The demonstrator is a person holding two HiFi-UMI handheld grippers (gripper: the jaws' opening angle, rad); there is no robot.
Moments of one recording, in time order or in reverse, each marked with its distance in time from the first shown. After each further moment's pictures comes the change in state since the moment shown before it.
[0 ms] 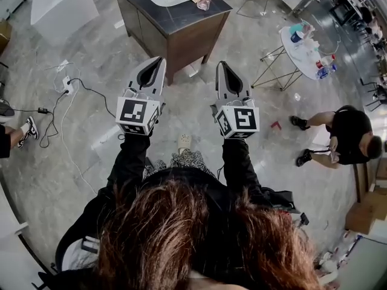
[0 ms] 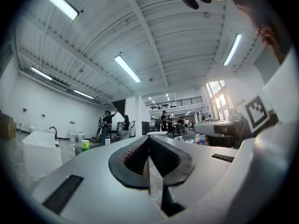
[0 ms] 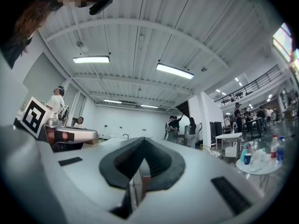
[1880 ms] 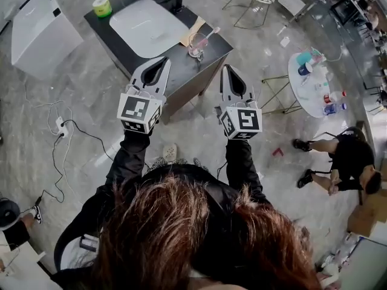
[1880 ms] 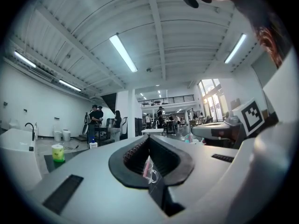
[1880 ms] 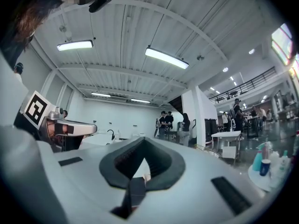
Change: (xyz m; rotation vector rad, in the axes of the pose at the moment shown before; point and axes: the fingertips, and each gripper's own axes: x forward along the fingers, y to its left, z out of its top) left arm 0.347 0.146 -0.041 -0.002 0.038 -0.135; right arm 0.306 -0.193 -0.066 -0.001 0.052 -0.089
